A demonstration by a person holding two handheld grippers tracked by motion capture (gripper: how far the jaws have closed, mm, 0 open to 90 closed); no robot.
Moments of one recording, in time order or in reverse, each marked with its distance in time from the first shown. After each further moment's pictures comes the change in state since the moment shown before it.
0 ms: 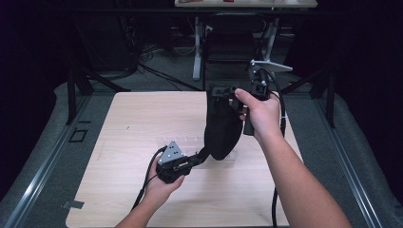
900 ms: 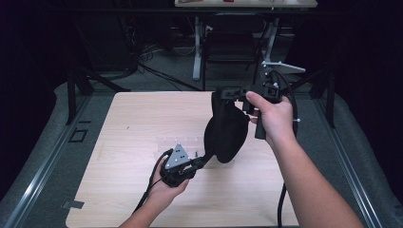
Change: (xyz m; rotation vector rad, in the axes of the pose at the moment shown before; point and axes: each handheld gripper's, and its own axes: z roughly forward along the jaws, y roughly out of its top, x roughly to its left) left arm -0.020 0.007 0.000 0.028 0.020 0.045; right arm -0.001 -0.005 -0.026 0.000 -0.020 -0.010
